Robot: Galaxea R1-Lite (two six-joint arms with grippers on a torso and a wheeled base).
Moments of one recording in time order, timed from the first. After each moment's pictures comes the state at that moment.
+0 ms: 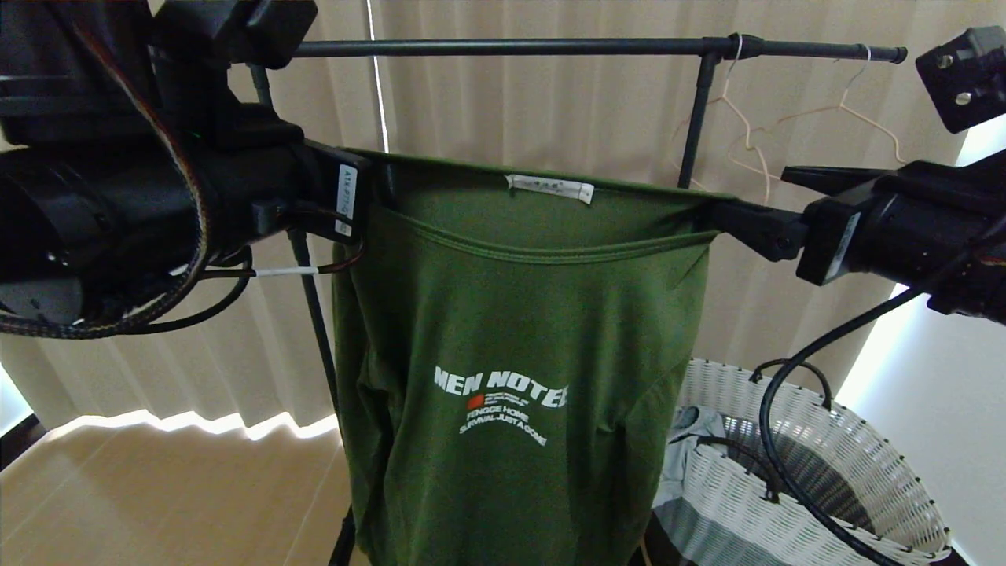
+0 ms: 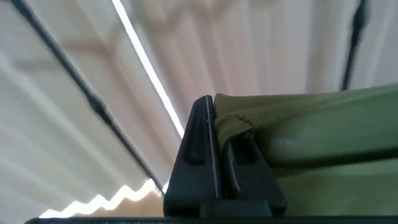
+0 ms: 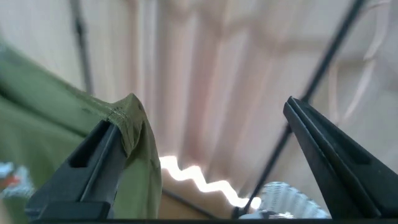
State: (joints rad) left arm -0.66 1.49 -1.22 -0.17 0.49 0.25; right arm 0.48 1.37 -0.92 -0.43 -0.05 -0.06
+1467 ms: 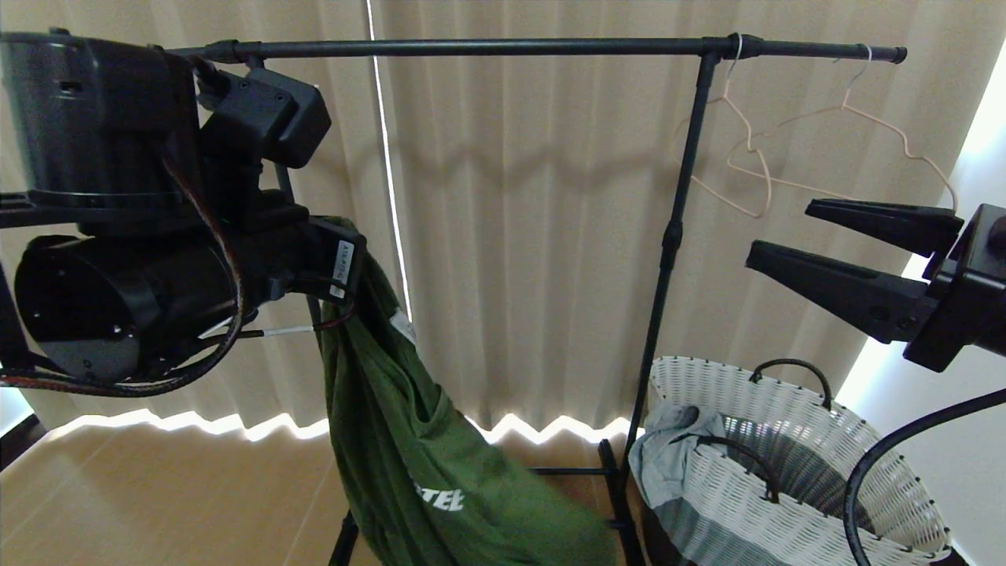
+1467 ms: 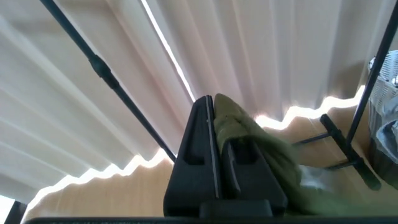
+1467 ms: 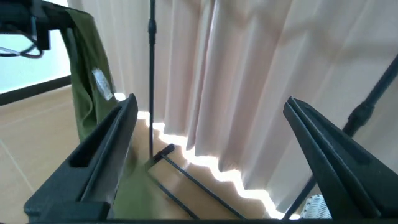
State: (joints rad) left arm -0.60 1.50 -1.08 -0.19 0.49 0.24; right arm 0.48 1.19 -0.76 -0.43 0.18 -0.01
